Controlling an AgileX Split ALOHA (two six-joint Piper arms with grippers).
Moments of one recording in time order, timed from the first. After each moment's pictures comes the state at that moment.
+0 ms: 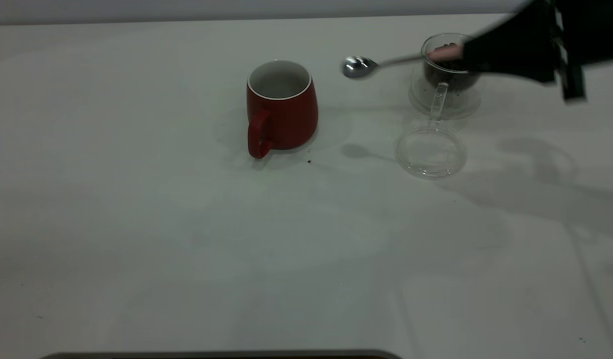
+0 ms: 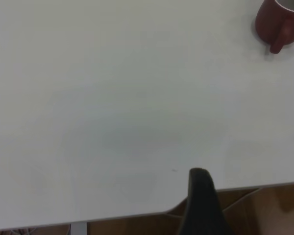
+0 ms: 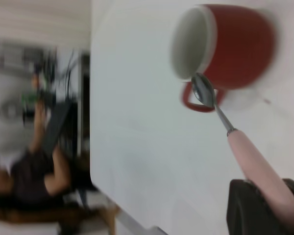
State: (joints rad) left arm -0.08 -0.02 -0.49 -0.04 1.14 0.01; right arm -0.14 2.12 -0.79 1.66 1.03 -1.39
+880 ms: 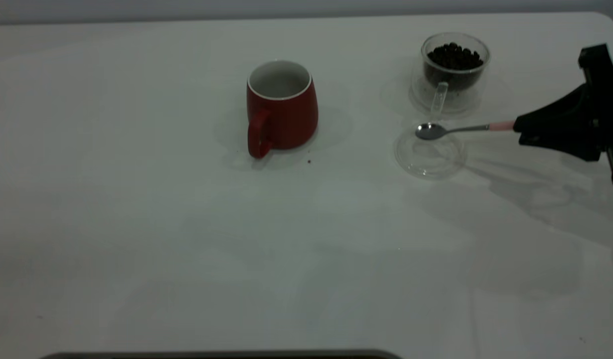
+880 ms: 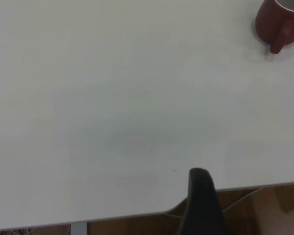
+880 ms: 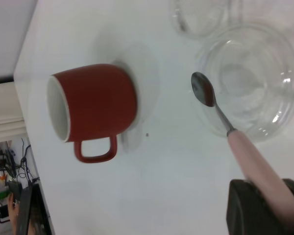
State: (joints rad) left arm -0.08 -0.02 -0.49 -0.04 1.14 0.01; right arm -0.27 2.28 -0.74 1.80 0.90 -1.49
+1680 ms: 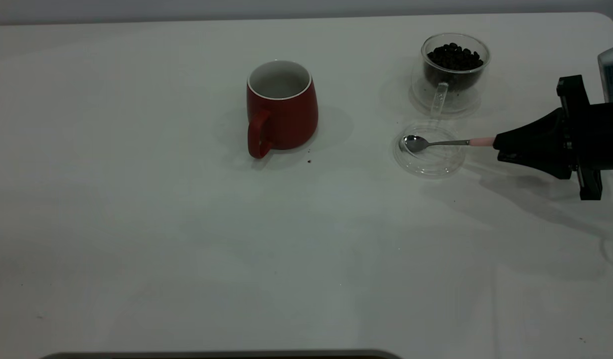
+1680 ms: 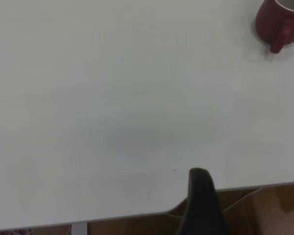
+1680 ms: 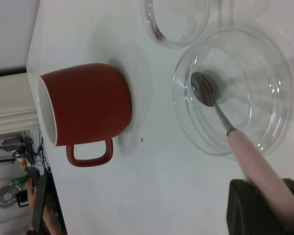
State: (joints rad) left arm -0.08 -0.02 -0.49 -0.04 1.14 0.01; right arm -0.27 2.47 -0.86 1.81 0.99 -1.54
